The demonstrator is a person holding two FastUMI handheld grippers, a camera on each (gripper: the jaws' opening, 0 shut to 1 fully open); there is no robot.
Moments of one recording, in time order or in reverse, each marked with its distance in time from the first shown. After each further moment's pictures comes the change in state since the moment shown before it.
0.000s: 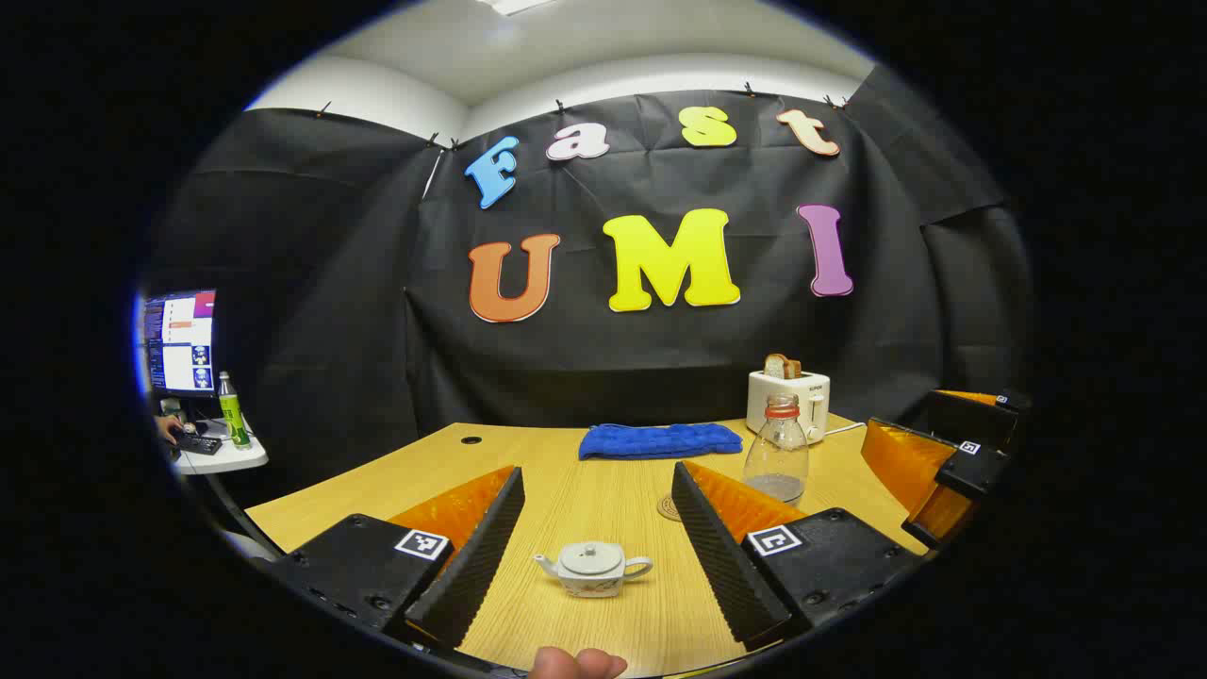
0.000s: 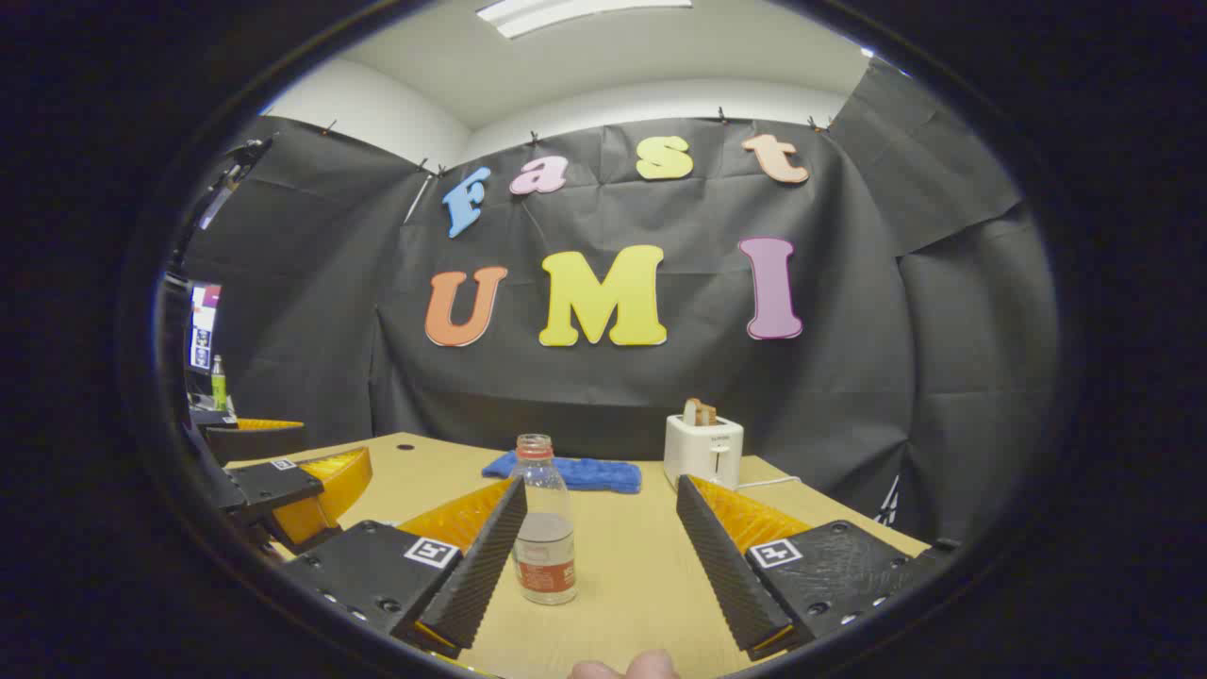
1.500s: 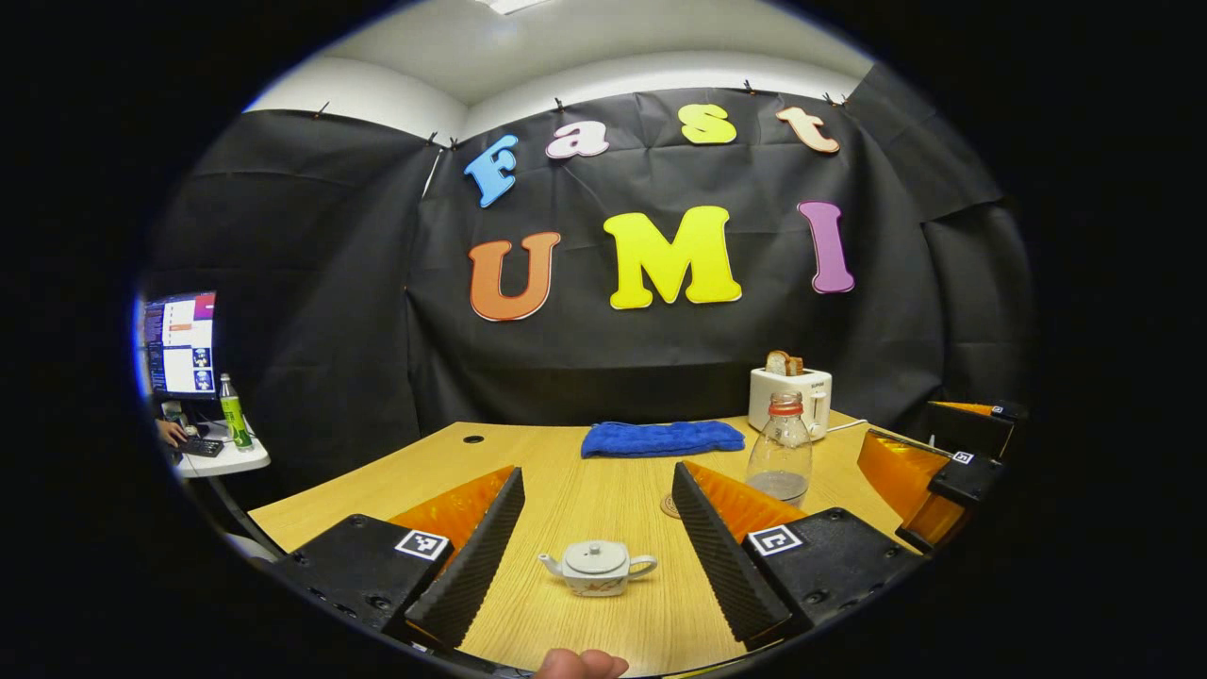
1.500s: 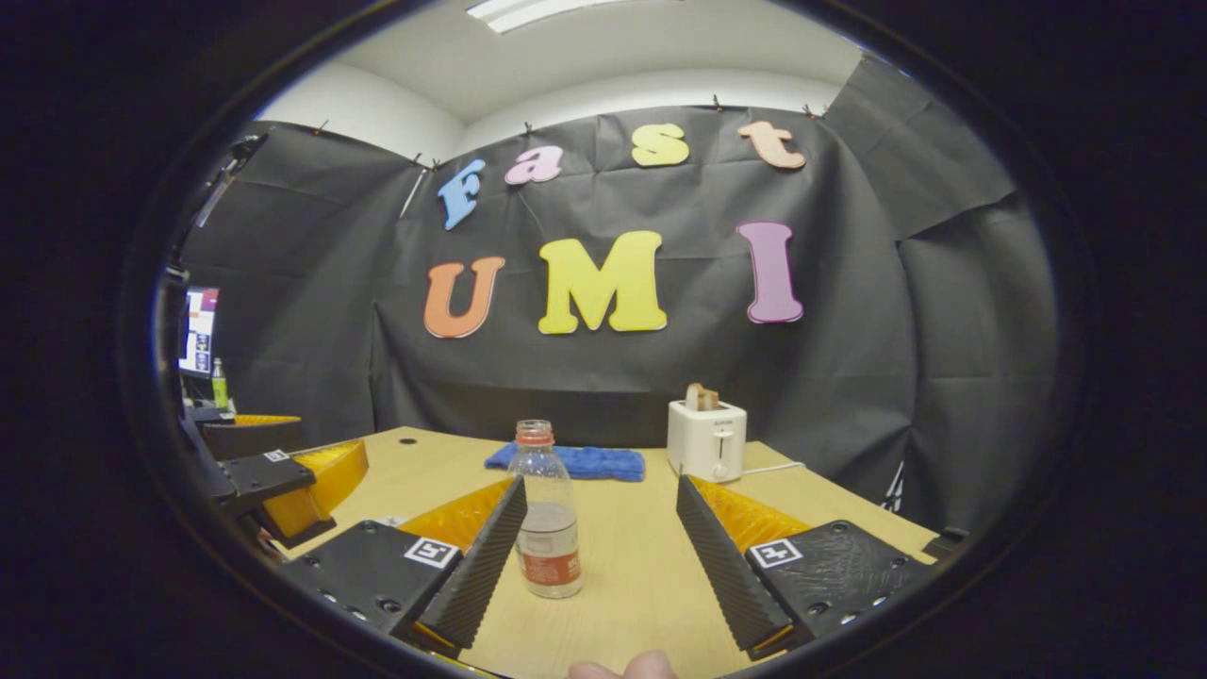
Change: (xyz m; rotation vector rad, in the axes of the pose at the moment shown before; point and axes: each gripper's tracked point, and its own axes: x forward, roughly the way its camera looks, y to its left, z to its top) left arm 0.001 0.005 -0.002 0.005 0.003 0.019; right arm 0.001 0.001 -0.010 0.016 0.037 0.007
